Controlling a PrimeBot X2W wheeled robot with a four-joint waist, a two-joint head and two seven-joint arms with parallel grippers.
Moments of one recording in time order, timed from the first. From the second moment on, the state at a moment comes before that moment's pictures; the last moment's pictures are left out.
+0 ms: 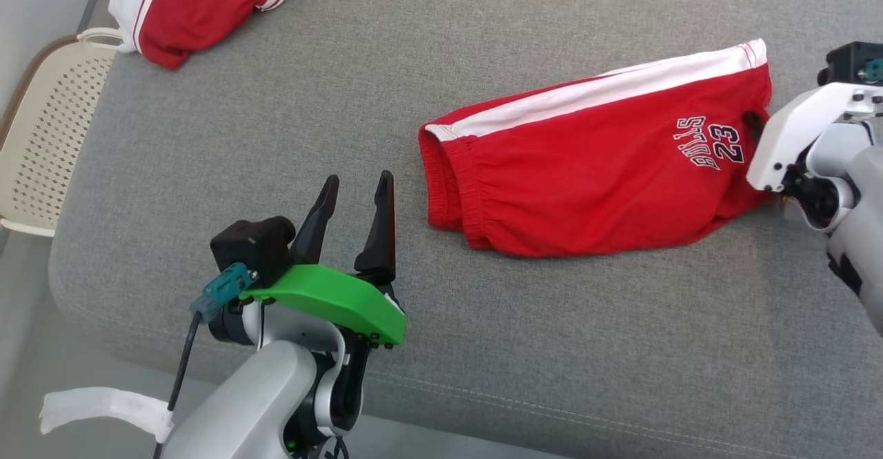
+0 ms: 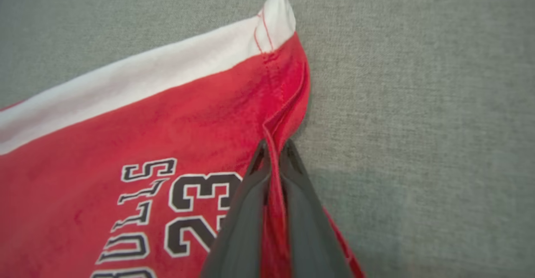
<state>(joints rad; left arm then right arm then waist) -0.44 0.30 -0.75 0.01 -0.93 0.43 -0.17 -0.99 -0.47 0.77 1.05 1.07 0.13 0.17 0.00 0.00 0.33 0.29</state>
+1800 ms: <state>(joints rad) -0.28 0.41 -0.76 -0.11 -0.95 0.48 -0.16 -0.77 -0.44 0.76 0.83 1.17 0.13 -0.07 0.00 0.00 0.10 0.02</state>
